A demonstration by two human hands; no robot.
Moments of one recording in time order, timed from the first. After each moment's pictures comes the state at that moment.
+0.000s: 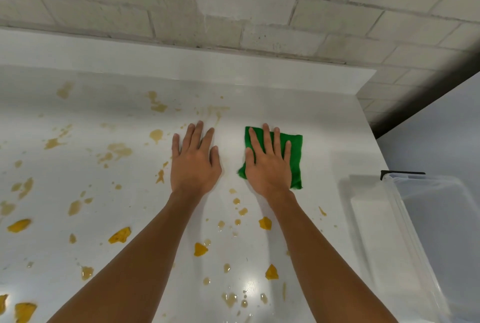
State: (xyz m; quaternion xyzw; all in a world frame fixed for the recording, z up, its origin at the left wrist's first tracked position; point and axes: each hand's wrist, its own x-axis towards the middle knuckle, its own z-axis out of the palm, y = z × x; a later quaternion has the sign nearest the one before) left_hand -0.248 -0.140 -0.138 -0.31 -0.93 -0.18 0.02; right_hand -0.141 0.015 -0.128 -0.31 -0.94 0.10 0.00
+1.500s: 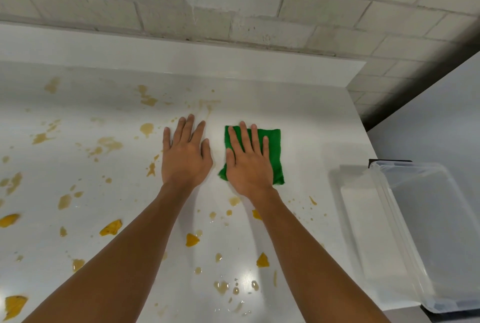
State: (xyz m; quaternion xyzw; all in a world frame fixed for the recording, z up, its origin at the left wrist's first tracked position) left_hand -0.246 -0.140 -0.135 -0.31 -0.93 -0.18 0.01; right_hand -0.135 -0.012 -0.128 -0.26 -0.96 0.10 0.01
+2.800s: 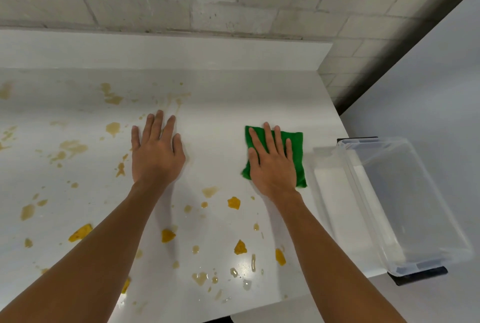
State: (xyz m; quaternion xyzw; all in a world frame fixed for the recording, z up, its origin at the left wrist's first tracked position) left_hand -0.240 -0.141 -0.134 -0.32 -0.93 -0.18 0.02; right_hand -0.044 0.051 -0.127 -0.35 -0.93 0.09 0.02
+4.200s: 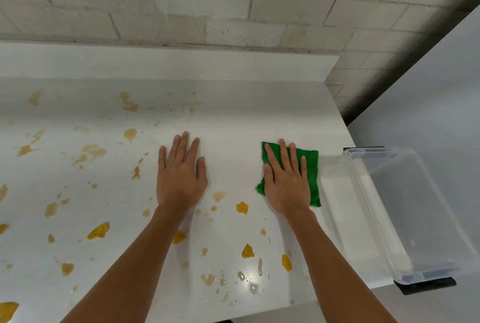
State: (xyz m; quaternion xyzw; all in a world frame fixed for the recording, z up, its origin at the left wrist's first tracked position) left_hand -0.195 -0.148 -0.139 -0.34 -0.92 -0.17 0.02; right_hand -0.016 0.044 -0.133 -0.36 -0.93 0.08 0.03
